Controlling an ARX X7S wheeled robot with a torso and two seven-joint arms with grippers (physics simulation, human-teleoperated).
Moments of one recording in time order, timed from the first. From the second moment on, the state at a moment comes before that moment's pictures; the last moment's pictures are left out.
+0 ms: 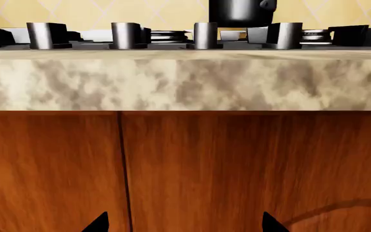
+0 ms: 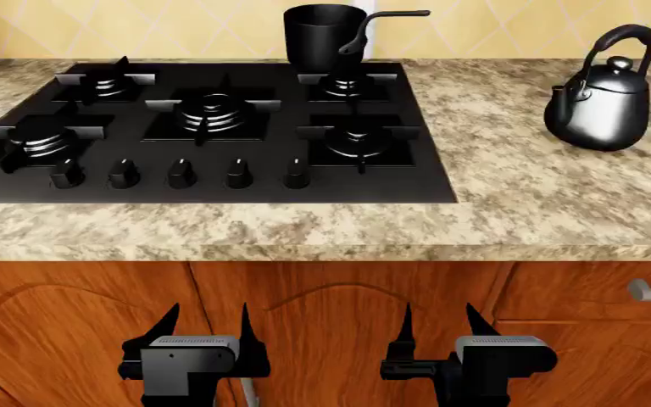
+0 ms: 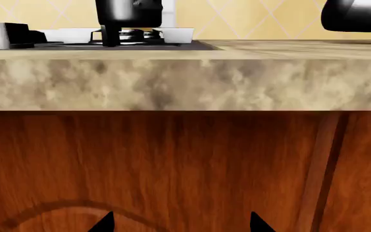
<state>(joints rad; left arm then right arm) 0.00 0.00 0.00 0.00 0.00 0.00 0.00 0.00 0.00 0.00 0.00 0.00 0.00 0.00</state>
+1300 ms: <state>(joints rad) 0.01 -0.10 0.12 0.02 -0.10 0.03 -0.11 0.02 0.10 -0.13 0.03 0.06 -0.01 0.15</state>
